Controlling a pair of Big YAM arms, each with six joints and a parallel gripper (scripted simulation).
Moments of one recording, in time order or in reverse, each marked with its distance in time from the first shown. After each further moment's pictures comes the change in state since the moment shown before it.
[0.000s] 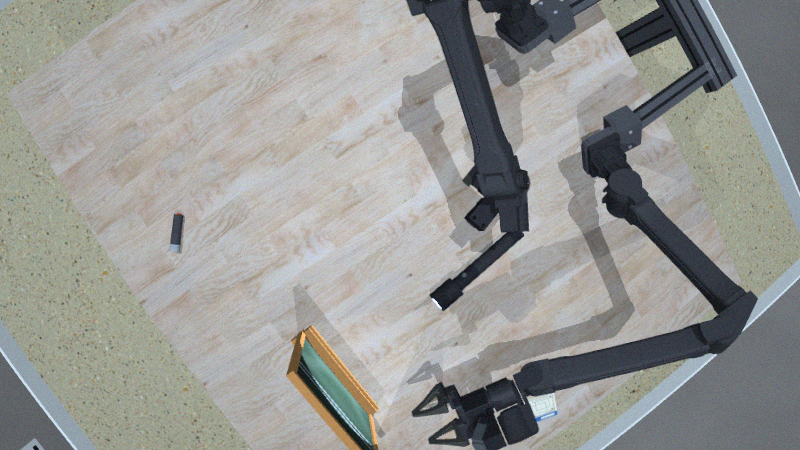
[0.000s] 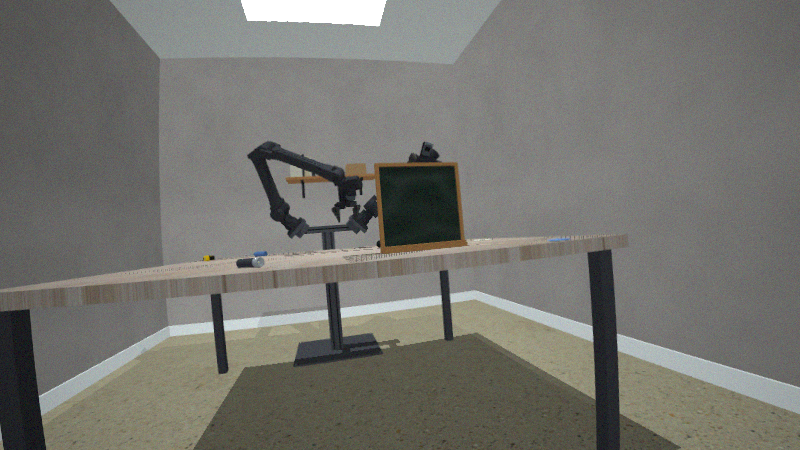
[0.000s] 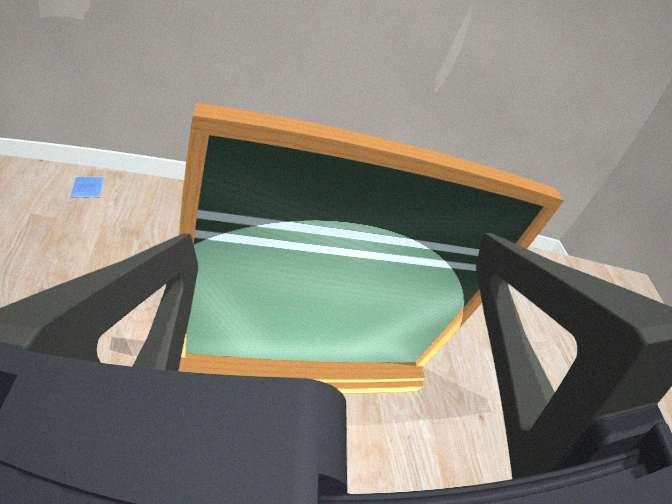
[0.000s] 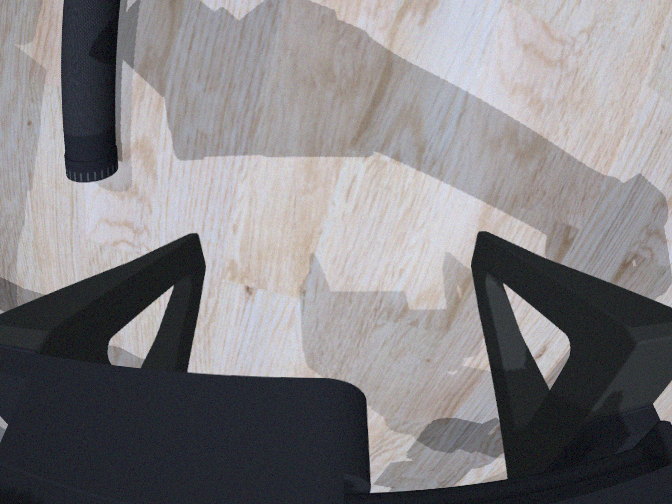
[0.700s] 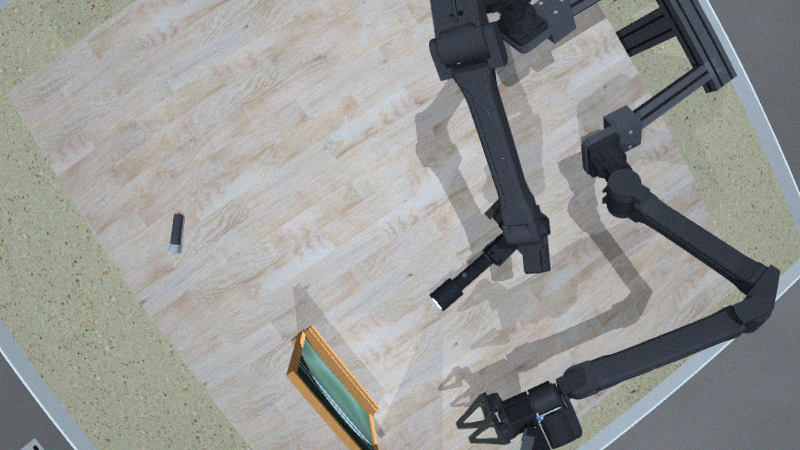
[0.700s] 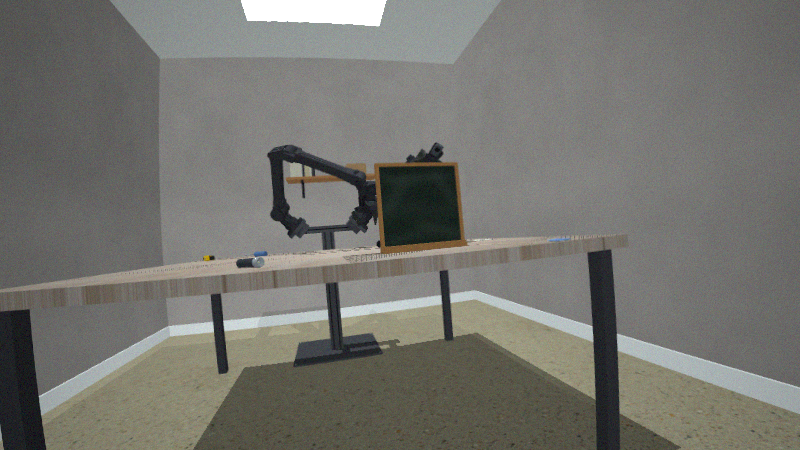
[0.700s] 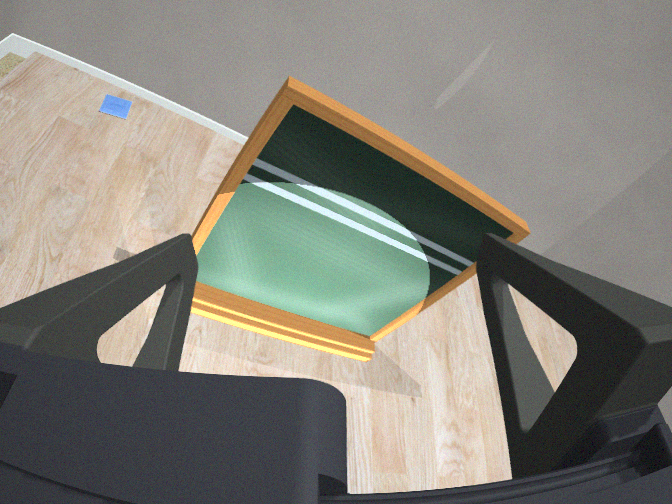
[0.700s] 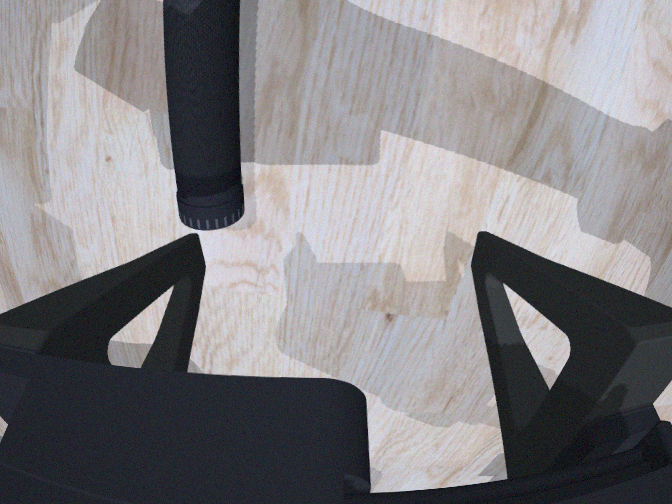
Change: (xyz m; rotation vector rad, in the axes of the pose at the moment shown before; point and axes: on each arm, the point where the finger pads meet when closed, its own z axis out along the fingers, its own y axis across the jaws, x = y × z) left arm -0.023 0.038 -0.076 -0.055 0.032 -0.288; right arm -0.018 0.096 0.031 0.018 0.053 0.109
